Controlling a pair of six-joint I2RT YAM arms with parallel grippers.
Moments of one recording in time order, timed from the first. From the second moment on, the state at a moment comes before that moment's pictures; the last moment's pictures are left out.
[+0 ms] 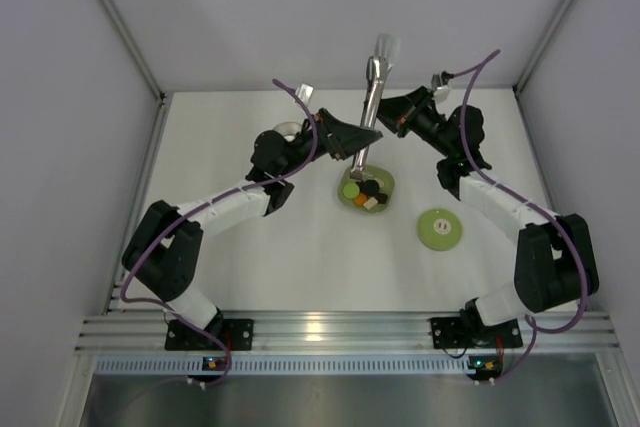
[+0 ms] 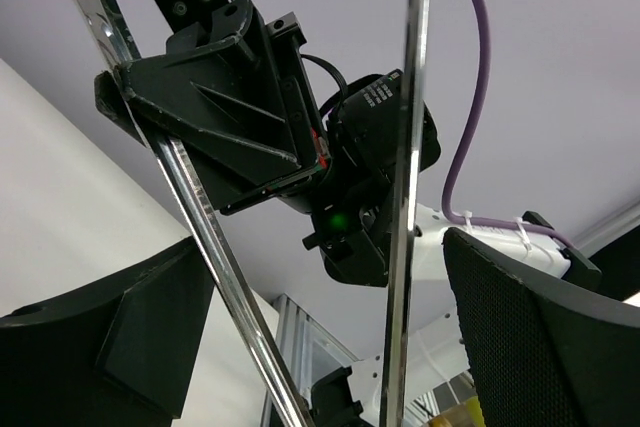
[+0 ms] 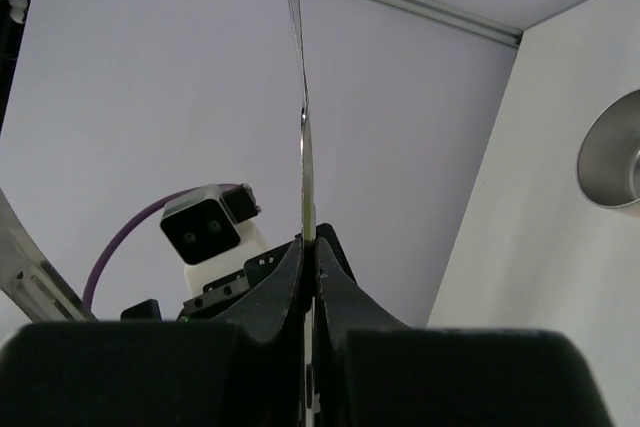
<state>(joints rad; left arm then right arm) -0.64 1.62 1.03 1.03 0.53 -1.14 0.30 1.47 0.97 0.72 -0.54 1.41</state>
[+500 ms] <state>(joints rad) -0.64 1.63 1.01 1.04 0.50 -1.20 0.32 1.47 0.90 0.85 -0.41 1.39</state>
